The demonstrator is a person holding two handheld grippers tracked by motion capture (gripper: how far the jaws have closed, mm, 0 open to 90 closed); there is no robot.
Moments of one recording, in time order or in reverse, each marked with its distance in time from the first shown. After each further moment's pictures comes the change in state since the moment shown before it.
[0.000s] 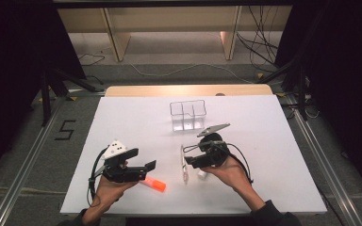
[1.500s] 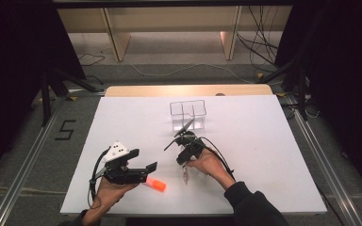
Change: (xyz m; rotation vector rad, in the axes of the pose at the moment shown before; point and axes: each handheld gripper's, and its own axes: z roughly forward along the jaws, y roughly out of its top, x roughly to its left) left arm -0.005 -0.001 0.000 -0.013 0.002 0.030; right arm -0.006 0.028 0.098 0.394 -0.047 0.044
